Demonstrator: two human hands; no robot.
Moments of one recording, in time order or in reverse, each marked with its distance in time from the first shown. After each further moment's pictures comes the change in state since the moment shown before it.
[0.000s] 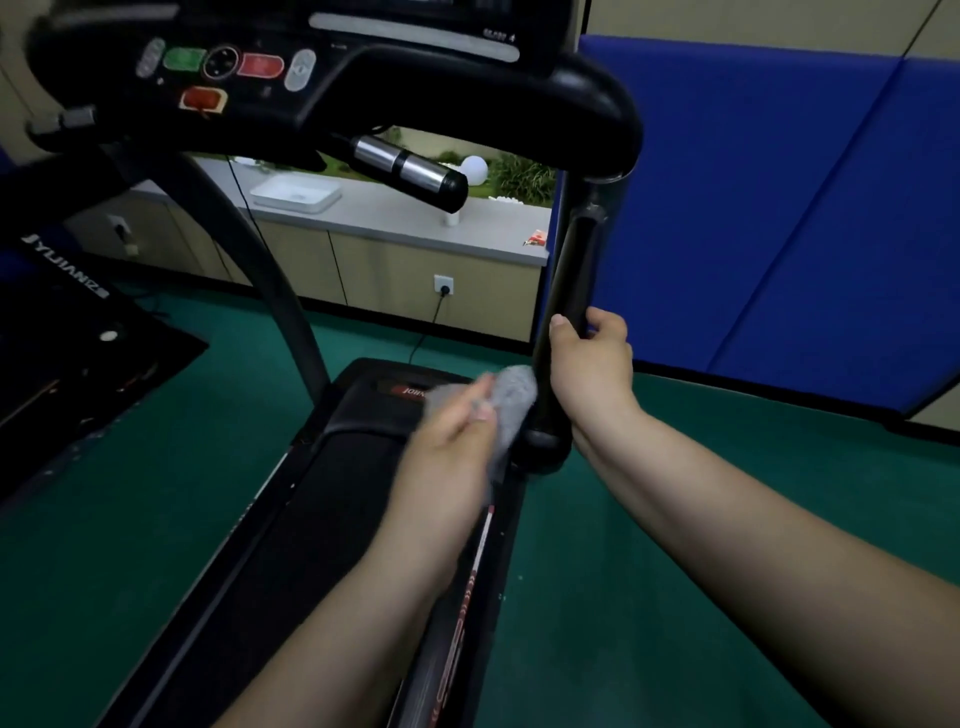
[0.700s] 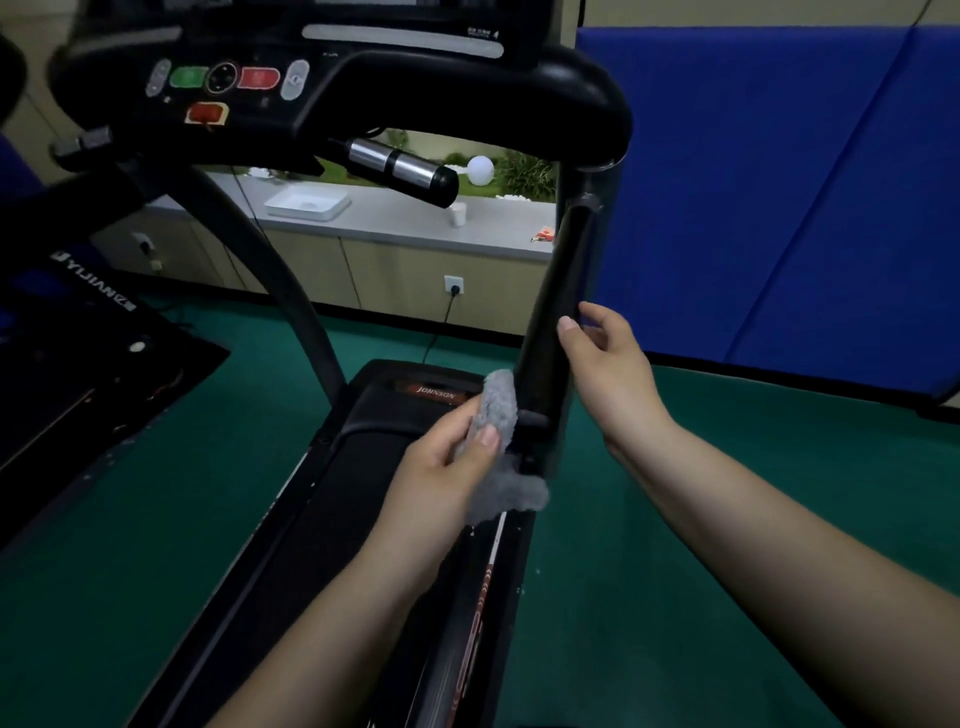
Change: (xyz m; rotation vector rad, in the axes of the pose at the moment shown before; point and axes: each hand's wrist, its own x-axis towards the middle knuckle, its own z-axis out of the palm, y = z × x) left_hand -0.016 -0.019 -0.010 0.103 -0.150 0.028; right_hand -0.004 0.027 -0.035 0.053 -0.202 -0.172
